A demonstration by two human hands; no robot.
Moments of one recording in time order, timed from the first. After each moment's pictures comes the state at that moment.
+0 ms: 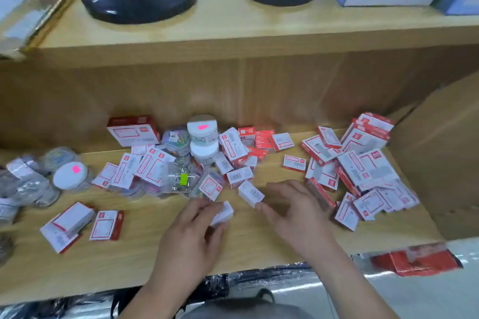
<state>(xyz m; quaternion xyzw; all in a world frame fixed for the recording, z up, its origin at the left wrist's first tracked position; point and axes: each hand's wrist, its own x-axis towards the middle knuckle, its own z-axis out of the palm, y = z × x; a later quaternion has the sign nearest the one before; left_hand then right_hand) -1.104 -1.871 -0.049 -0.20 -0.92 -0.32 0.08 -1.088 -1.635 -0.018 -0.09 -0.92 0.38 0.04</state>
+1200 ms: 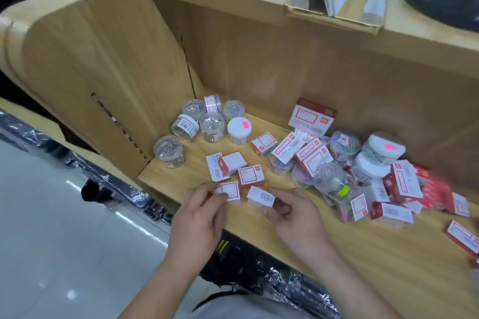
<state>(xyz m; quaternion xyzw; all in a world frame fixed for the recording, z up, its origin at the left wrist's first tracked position) -1.046 -2.062 -0.065 0.06 -0.93 -0.27 0.23 -1.127 -1.867 -0.031 0.11 -0.85 0.50 -0.14</state>
